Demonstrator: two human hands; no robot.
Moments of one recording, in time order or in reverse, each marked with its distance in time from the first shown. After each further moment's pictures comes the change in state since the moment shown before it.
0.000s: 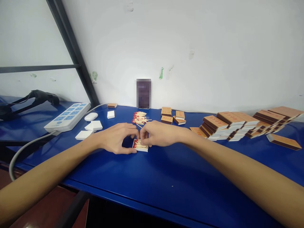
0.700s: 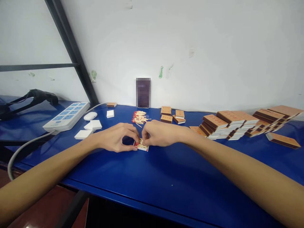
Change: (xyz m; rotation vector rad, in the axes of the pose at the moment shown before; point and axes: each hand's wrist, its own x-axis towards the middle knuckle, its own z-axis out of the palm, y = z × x) left_hand 0.001 0.002 -0.002 -0.176 -0.003 0.070; right_hand -0.002 0.001 0.000 -0.075 -0.022 -0.015
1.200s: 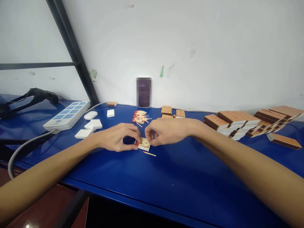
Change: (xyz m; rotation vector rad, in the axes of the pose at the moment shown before) left_hand 0.000 -0.002 0.001 -0.019 -0.013 0.016; right_hand -0.015 -0.003 -0.020 -0.029 -0.098 0.052
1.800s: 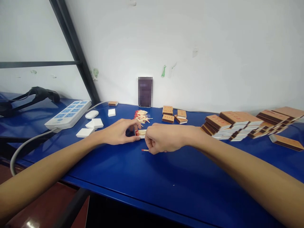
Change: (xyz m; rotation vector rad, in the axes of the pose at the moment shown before) left_hand 0.002 -0.009 0.003 -0.025 0.149 -0.219; right_hand 0.006 -0.009 0.013 -0.026 -0.068 0.020
